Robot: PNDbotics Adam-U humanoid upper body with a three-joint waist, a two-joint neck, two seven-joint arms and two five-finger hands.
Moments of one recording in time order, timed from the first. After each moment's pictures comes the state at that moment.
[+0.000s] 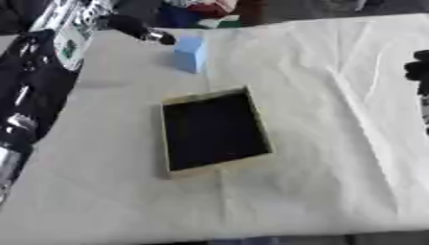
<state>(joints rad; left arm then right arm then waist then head) -1.07 0.45 -0.18 -0.96 -0.91 0.06 -0.40 -0.14 -0.37 0.07 -1.98 0.08 -0.21 -0.12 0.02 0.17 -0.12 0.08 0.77</state>
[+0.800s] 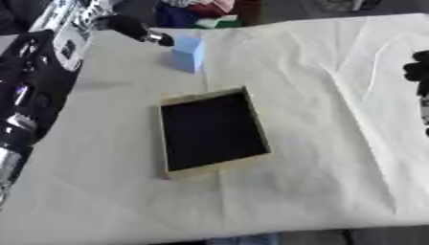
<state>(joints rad) -1.07 0.45 -0.17 -0.95 -0.91 0.03 -0.40 -0.14 -0.37 0.07 -1.98 0.08 -0.21 -0.12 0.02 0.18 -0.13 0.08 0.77</state>
